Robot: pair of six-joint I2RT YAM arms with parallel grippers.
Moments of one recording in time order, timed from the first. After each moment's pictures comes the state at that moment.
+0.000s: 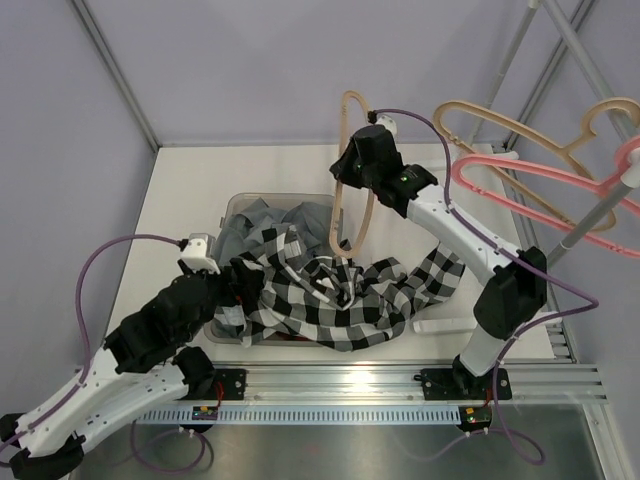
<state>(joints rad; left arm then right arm) -0.88 0.39 0.68 -0.65 -0.49 -0.56 0.60 1.75 1.63 -0.40 0.20 0.78</state>
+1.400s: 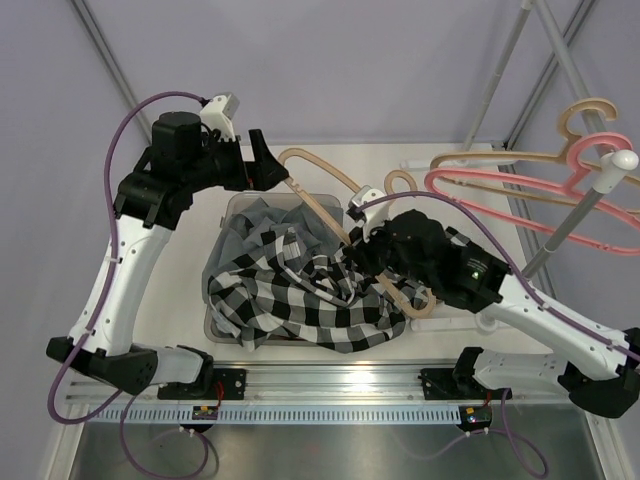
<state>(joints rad) -0.36 1.31 1.72 -0.85 0.28 -0.34 1.01 1.11 1.23 -0.55 0.17 0.06</state>
